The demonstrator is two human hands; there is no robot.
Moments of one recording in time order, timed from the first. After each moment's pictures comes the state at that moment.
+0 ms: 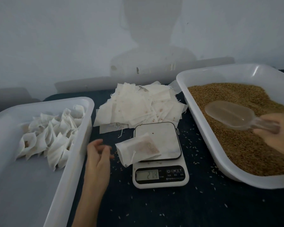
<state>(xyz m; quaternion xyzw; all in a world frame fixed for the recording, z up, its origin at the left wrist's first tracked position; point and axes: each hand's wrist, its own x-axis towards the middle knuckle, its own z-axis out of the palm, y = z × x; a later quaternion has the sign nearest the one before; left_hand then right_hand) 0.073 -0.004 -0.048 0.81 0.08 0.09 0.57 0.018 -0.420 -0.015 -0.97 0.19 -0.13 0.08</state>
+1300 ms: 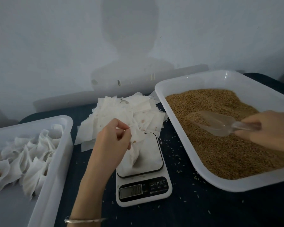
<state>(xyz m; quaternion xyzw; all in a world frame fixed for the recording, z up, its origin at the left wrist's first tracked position) 0.106 -0.082 0.032 0.89 -0.14 0.02 0.43 0.009 -0.407 0.043 -0.97 0.21 0.04 0.15</state>
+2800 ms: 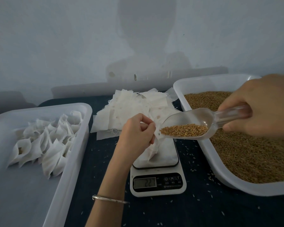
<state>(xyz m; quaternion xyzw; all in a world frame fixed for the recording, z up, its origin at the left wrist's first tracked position) 0.109 -0.086 0.024 0.83 -0.12 -0.06 0.54 0.027 -0.296 0.148 -1.00 0.03 0.02 0.04</state>
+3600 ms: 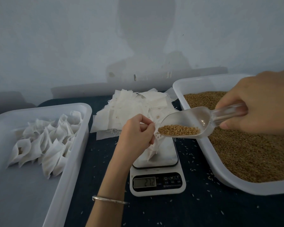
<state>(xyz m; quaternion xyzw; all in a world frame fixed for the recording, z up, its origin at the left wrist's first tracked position) 0.109 -0.086 0.022 0.83 -0.11 -0.06 0.55 0.028 -0.287 0.152 -1.00 0.01 0.03 0.01</state>
